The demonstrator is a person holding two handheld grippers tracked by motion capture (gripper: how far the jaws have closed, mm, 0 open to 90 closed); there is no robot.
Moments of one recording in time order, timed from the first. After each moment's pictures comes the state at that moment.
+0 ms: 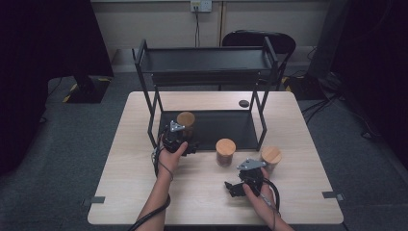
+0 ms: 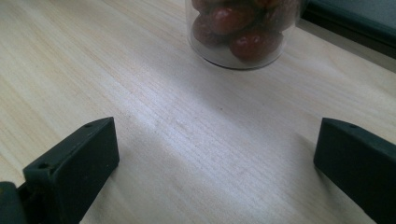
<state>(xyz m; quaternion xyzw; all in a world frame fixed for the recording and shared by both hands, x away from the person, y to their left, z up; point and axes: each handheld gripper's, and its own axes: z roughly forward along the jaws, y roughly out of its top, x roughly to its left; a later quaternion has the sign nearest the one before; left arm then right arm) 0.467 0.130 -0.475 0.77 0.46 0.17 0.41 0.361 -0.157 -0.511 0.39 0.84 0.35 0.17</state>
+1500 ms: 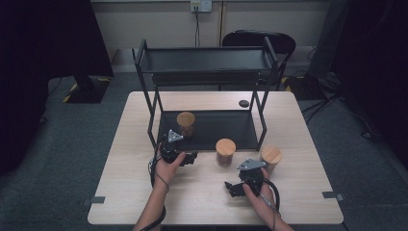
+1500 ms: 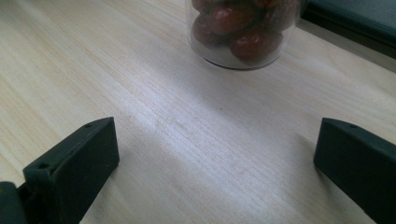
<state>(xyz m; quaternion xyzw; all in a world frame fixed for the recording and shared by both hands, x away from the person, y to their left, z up) 0.436 0.136 -0.484 0.78 0.45 0.16 0.40 0.361 -0.157 -0.511 0.39 0.84 0.35 0.17</state>
